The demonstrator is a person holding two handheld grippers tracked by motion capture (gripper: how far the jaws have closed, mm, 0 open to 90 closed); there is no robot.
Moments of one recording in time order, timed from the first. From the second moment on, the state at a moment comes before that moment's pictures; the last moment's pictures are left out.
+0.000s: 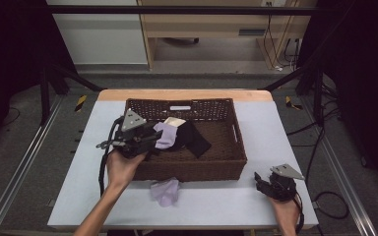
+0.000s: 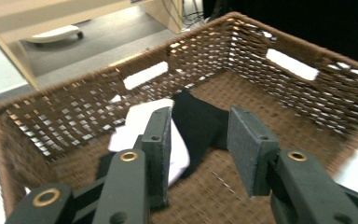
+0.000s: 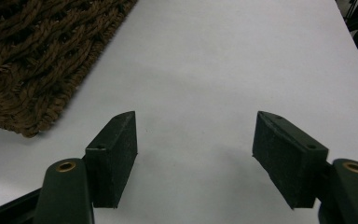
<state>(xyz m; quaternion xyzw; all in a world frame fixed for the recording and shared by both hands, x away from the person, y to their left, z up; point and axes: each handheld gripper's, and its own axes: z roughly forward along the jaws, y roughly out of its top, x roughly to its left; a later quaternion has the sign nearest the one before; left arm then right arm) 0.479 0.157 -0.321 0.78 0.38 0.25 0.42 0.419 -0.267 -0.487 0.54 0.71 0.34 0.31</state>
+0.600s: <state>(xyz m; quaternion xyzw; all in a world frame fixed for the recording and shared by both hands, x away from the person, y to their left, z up) 0.557 0.137 -0.352 0.79 0.40 0.29 0.36 0.419 -0.267 -0.487 0.54 0.71 0.34 0.30</state>
